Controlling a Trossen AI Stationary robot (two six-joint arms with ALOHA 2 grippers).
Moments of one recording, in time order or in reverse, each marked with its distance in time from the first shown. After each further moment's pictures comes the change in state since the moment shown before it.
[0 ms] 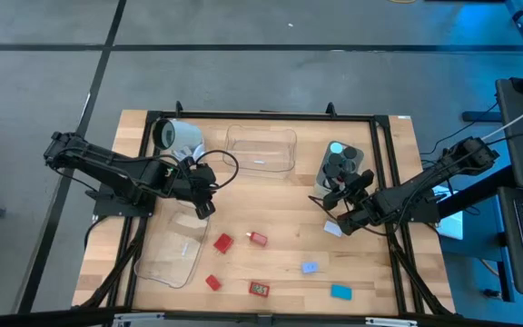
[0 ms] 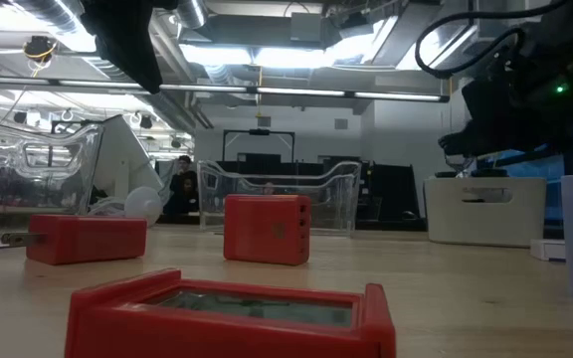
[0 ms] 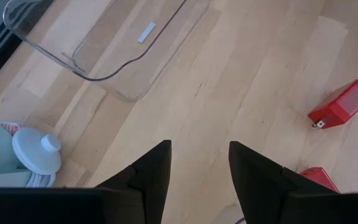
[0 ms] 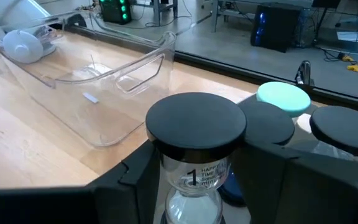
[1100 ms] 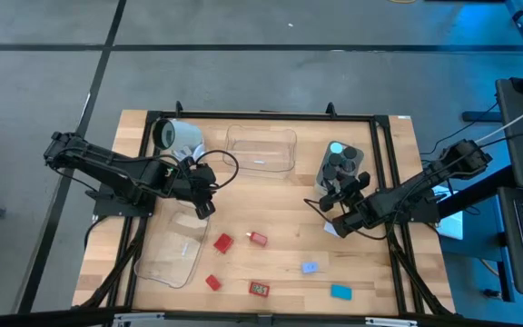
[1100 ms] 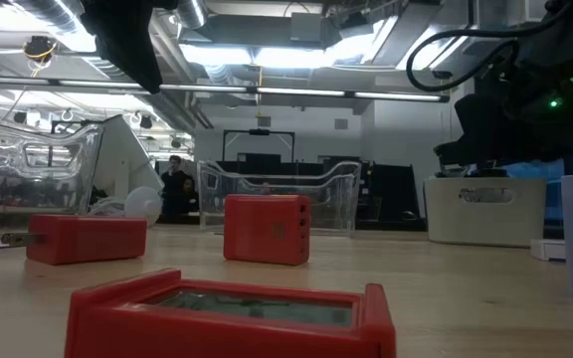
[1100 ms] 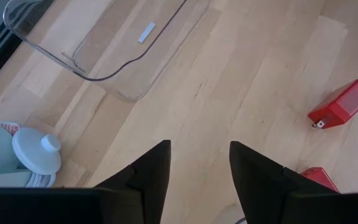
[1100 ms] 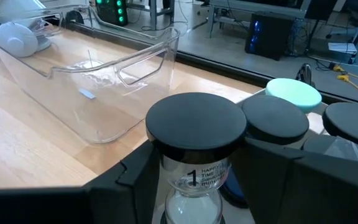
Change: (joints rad) left arm 0.000 0.000 0.000 0.000 0.000 0.000; right arm -0.008 0.115 0.000 0.082 0.028 -0.010
